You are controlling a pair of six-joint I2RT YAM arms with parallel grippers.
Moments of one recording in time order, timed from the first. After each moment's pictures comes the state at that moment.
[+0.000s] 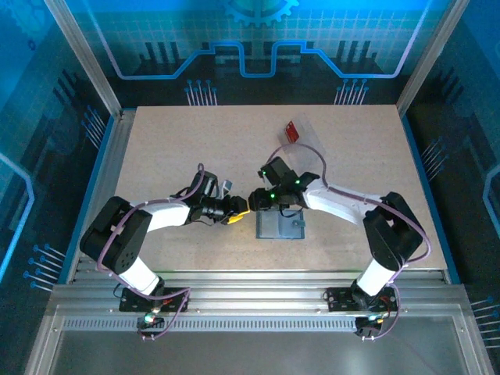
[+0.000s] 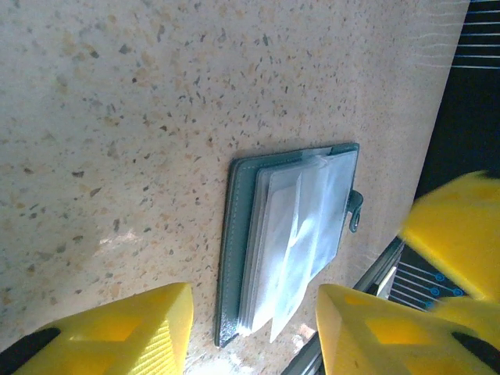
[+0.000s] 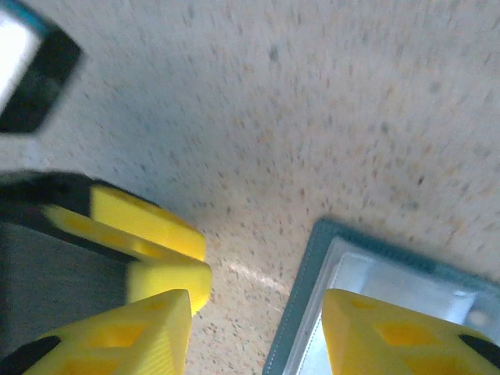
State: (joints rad) left arm -0.42 1.60 0.66 0.09 0.66 -0.93; right arm 0.70 1.65 1.14 -0.49 -0.18 0.57
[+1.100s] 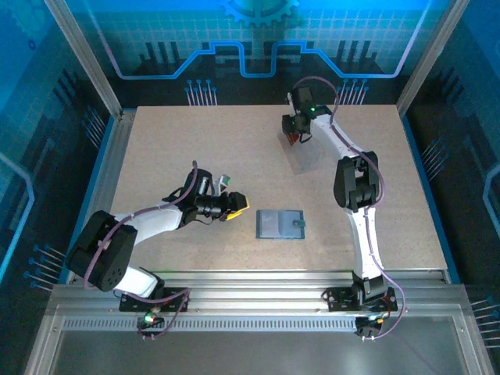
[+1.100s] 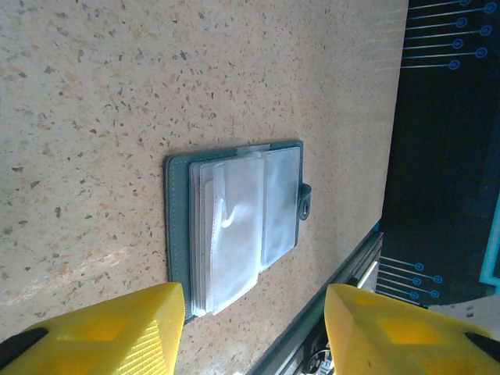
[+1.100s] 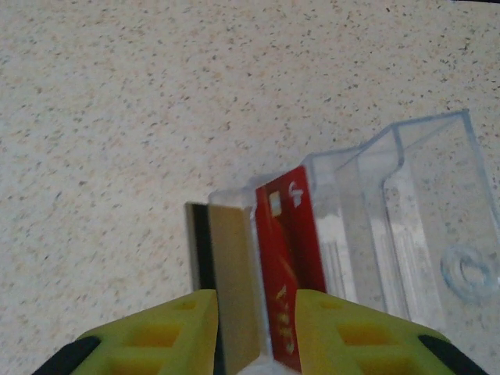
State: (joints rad) left arm -0.42 1.47 0.64 0.08 0.66 -0.92; right arm 0.28 2.40 2.21 -0.72 0.03 0.15
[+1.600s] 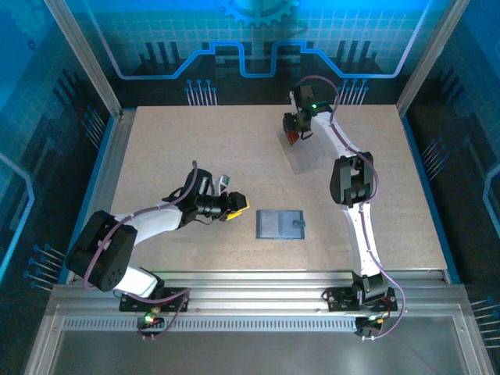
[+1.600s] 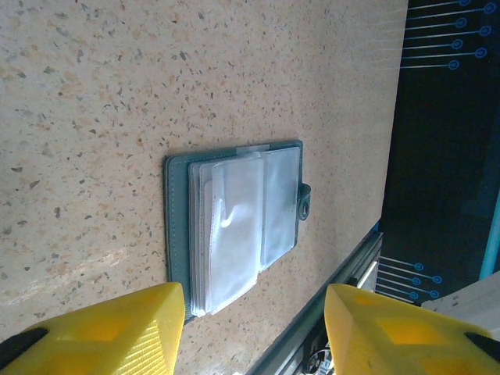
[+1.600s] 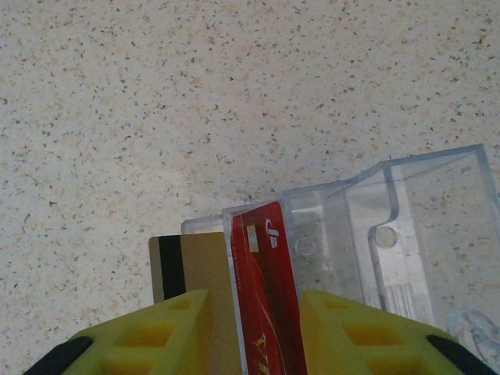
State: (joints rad) left arm -0.42 1.47 0.64 0.09 0.66 -0.92; right arm 0.25 2.52 2.40 -0.82 0.00 0.15
